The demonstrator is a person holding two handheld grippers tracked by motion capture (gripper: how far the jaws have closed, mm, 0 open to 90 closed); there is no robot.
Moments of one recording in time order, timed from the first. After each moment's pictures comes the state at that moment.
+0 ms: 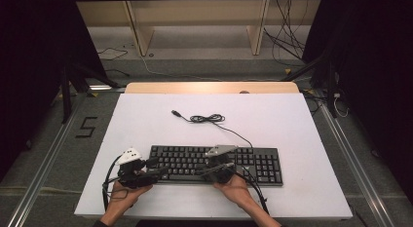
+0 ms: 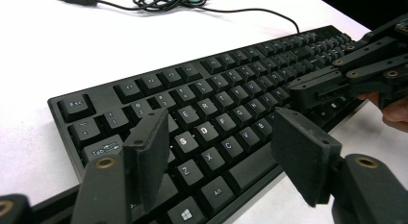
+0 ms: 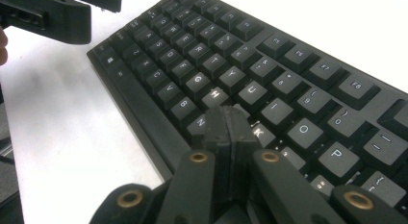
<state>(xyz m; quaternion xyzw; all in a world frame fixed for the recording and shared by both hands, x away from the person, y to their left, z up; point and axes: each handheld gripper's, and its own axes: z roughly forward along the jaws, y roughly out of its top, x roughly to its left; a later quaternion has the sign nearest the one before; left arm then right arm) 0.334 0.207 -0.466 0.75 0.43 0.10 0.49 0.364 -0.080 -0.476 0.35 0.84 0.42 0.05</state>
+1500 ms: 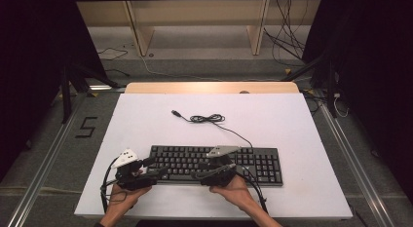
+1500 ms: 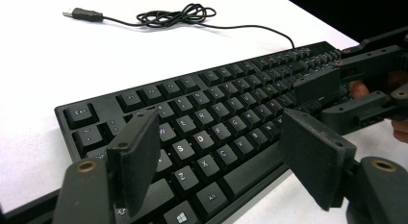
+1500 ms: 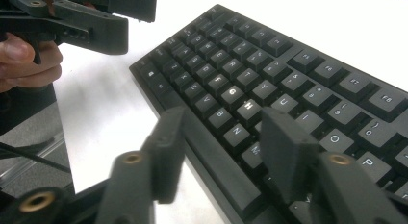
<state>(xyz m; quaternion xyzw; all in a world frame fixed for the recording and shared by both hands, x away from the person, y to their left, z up) 0.327 0.209 -0.463 0.73 0.44 0.12 0.51 0.354 -0.082 -0.464 0.33 0.83 0.45 0.01</state>
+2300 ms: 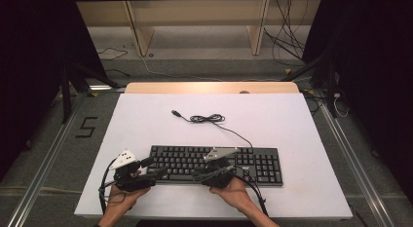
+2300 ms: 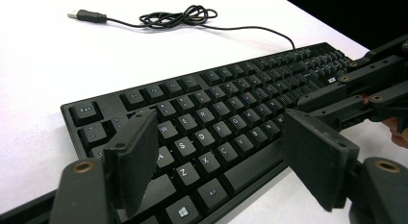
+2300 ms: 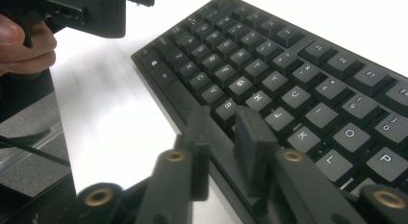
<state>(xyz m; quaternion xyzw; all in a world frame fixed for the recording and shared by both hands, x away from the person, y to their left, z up) 0.323 0.212 -0.462 0.73 0.44 0.12 0.51 0.350 -0.077 -0.468 0.32 0.84 0.44 0.02</state>
